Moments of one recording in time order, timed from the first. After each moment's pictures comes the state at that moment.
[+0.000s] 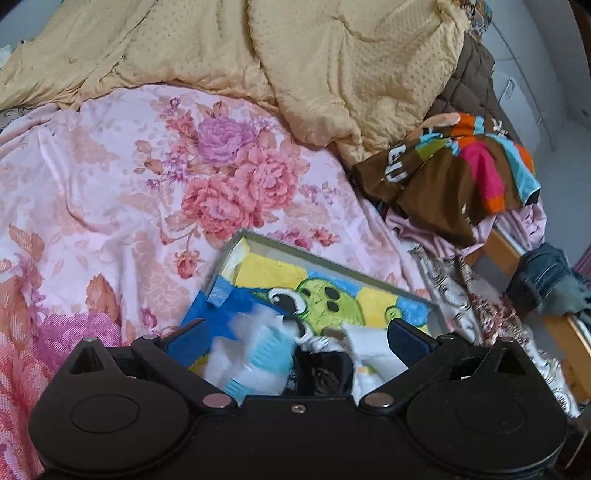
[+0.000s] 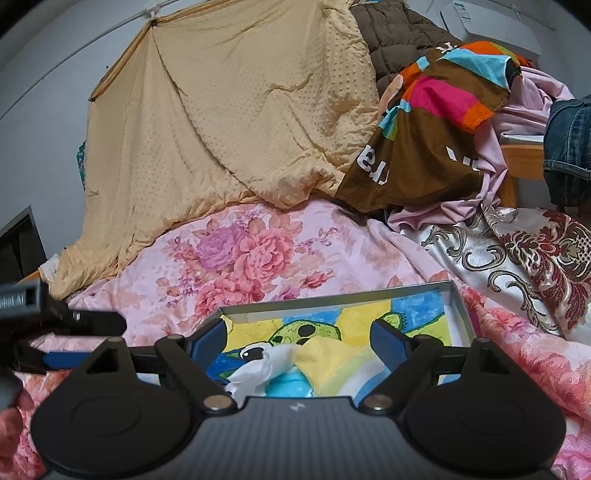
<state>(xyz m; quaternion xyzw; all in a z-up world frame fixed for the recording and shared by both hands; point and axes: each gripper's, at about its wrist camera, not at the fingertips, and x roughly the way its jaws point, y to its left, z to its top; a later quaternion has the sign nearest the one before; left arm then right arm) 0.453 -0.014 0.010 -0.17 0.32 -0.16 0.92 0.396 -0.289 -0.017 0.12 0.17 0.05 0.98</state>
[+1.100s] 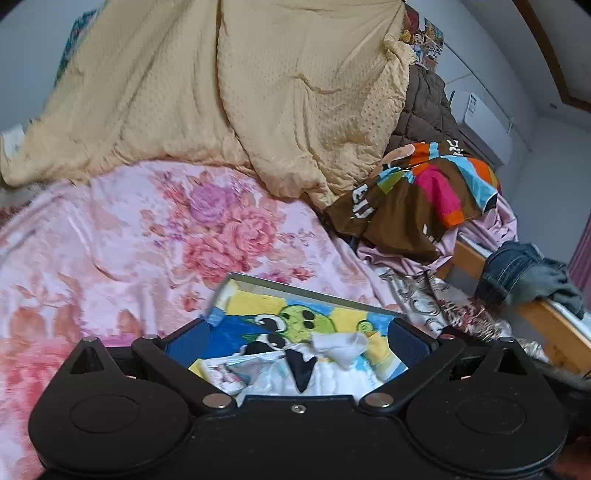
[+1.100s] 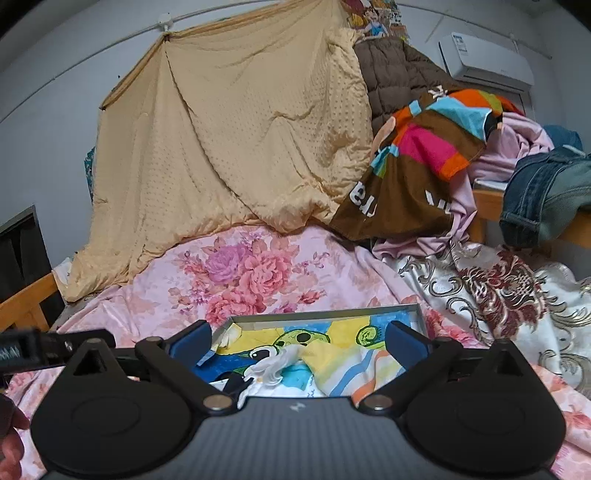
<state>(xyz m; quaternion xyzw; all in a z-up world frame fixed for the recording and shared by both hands) 0.336 -0.028 0.056 -0.11 0.22 -0.15 0.96 0.296 -0.287 0.045 0.10 0.15 0.03 0.98</state>
